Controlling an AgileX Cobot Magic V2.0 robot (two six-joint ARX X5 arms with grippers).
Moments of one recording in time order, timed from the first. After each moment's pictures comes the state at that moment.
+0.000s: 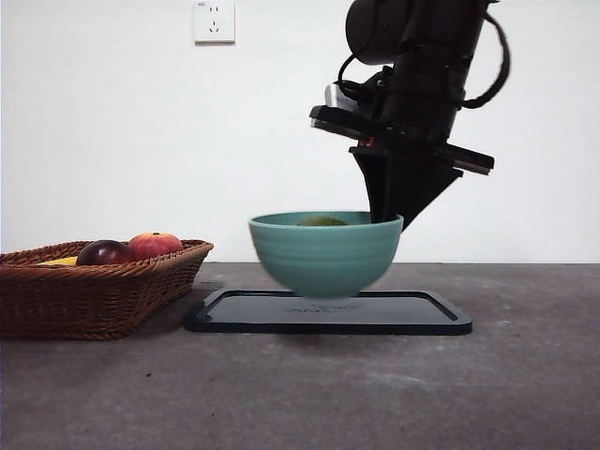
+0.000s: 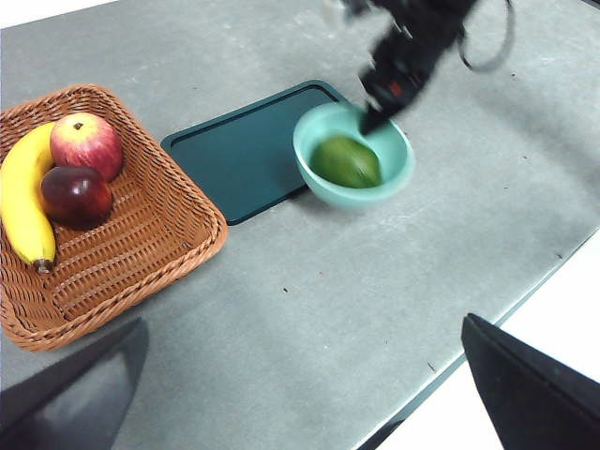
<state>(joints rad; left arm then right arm) -0.85 0.45 1.10 -1.19 -0.12 -0.14 0.54 1.79 1.45 -0.93 -0.16 0.24</state>
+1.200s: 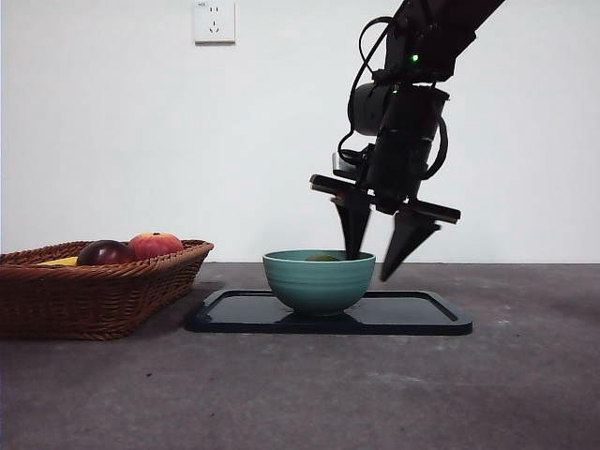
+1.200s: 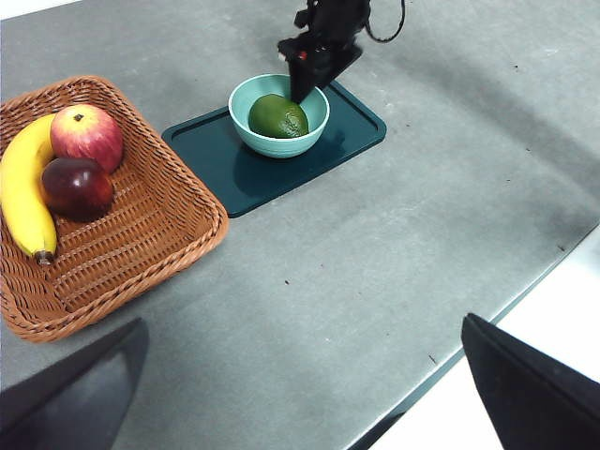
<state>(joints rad) -0.85 0.45 1.10 -1.20 -0.12 -0.14 0.40 2.19 1.88 -0.99 -0.21 0.25</state>
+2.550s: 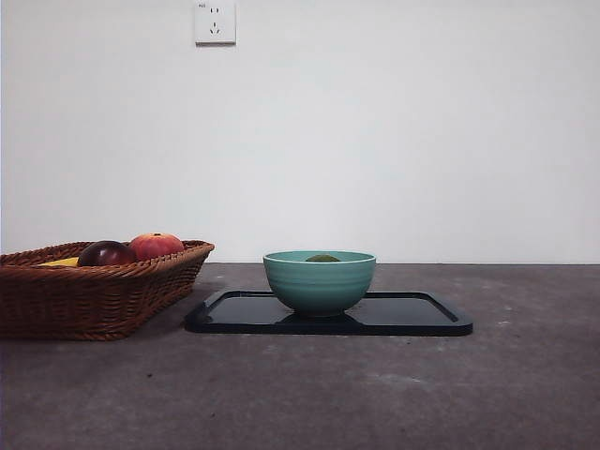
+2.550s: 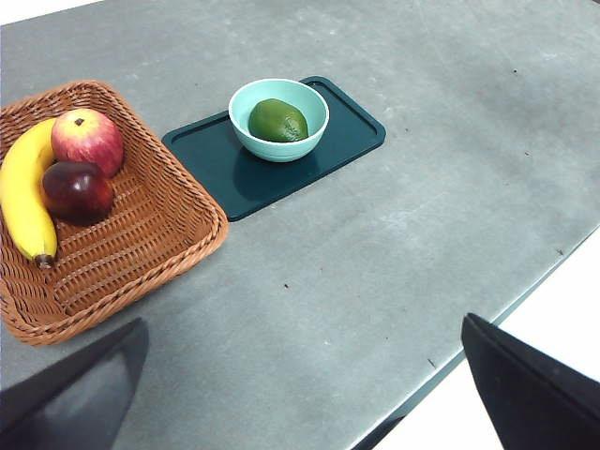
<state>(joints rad) -0.85 0.45 1.10 -1.19 -0.12 -0.14 0.58 0.56 1.00 -1.11 -0.04 0.17</state>
